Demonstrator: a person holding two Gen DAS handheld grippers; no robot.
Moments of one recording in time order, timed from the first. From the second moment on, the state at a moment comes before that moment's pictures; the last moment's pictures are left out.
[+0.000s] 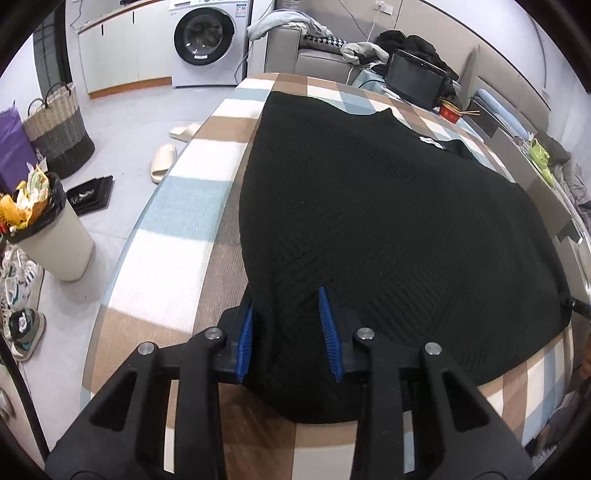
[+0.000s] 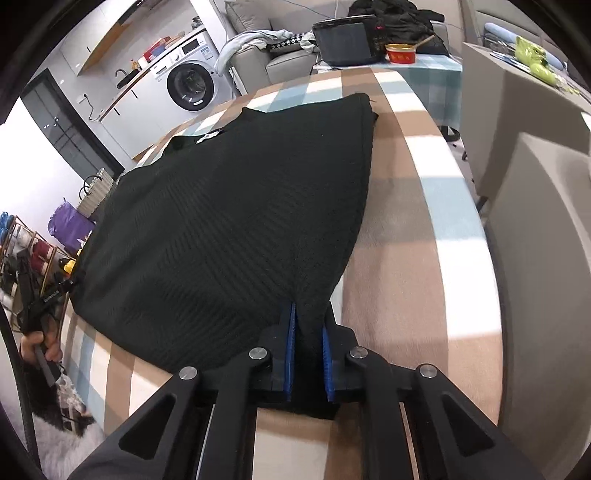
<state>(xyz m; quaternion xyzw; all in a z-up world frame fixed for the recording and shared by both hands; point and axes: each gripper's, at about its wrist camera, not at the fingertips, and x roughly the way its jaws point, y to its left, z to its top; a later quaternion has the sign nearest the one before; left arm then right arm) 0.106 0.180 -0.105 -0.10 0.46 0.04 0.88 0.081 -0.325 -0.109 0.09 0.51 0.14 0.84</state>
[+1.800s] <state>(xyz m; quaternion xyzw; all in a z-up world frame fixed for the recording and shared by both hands) 0.072 0.171 -0.115 -0.10 0.44 0.04 0.89 0.057 -0.317 -0.113 0.10 0.45 0.13 0.88</state>
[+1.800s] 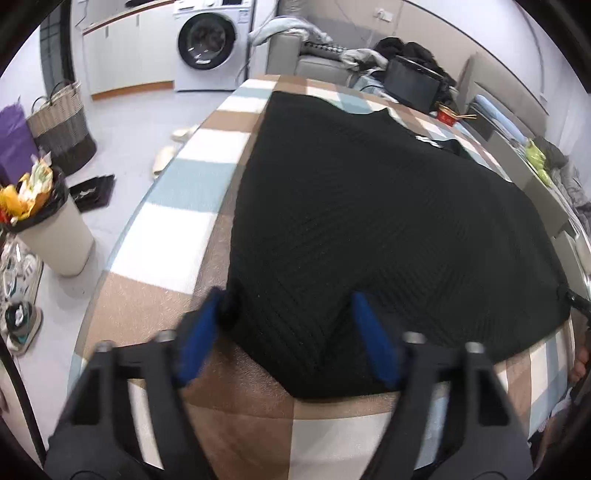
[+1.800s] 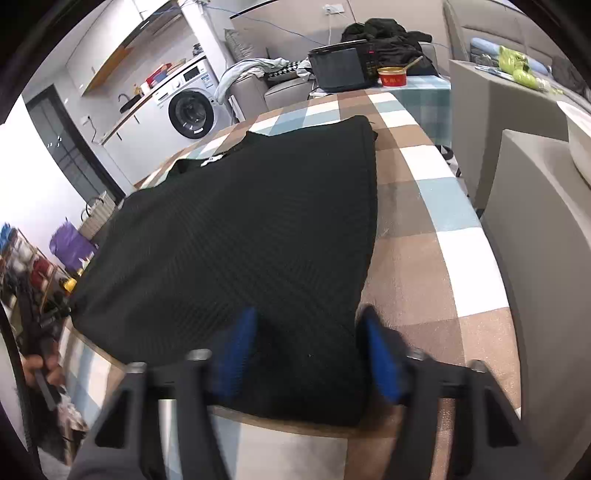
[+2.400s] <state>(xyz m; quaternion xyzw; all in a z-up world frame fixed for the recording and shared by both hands) 0.033 0.162 -0.084 -0.08 0.42 0.09 0.90 0.045 -0.333 -0.082 0.10 0.42 0.12 0.89</state>
